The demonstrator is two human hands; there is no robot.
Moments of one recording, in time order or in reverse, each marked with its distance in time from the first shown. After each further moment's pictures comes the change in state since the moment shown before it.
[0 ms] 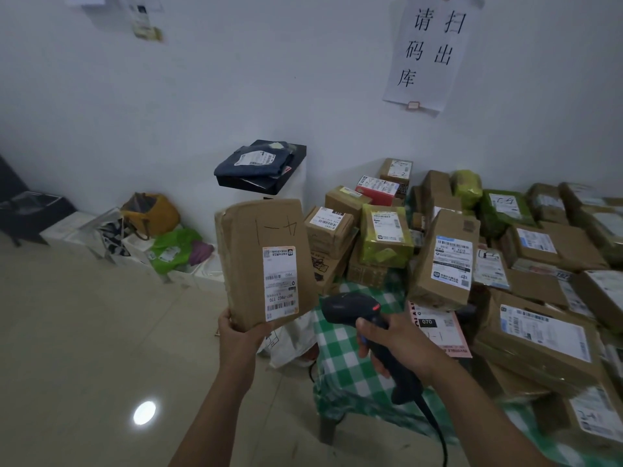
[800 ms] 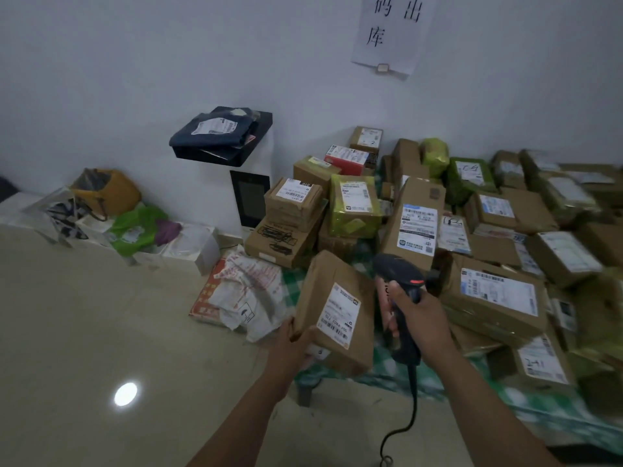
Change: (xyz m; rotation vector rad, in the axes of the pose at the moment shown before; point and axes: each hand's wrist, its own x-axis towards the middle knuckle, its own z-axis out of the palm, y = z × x) left_hand -0.057 -0.076 0.076 0.376 -0.364 -0.316; right_hand -0.019 0.052 -0.051 0.000 0.655 0.059
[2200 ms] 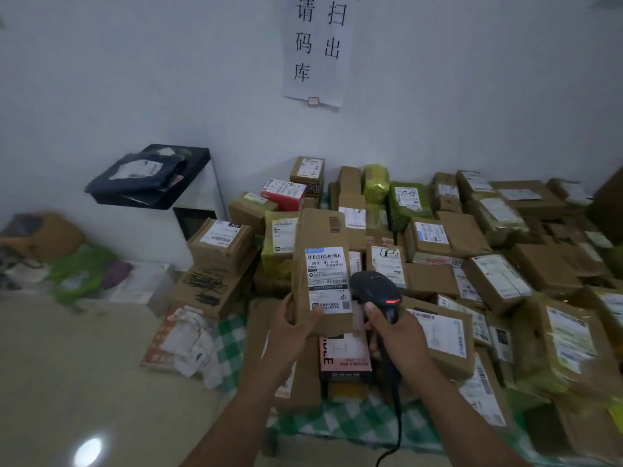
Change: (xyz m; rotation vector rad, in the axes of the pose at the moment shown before) left_hand 0.048 0.107 0.153 -0.042 -0.067 0.185; right_hand 0.073 -0.002 -0.101 -0.074 0.072 -0.006
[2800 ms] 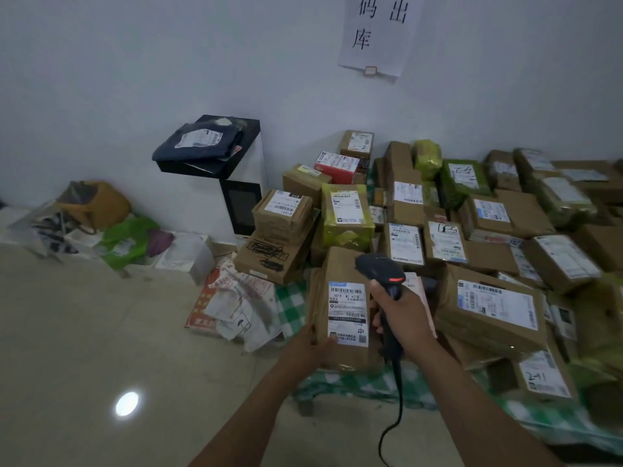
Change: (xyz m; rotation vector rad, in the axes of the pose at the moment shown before) left_hand -0.050 -0.043 -0.120 0.542 -0.169 -0.105; right_hand -0.041 -0.023 0.111 0.062 -0.095 0.024
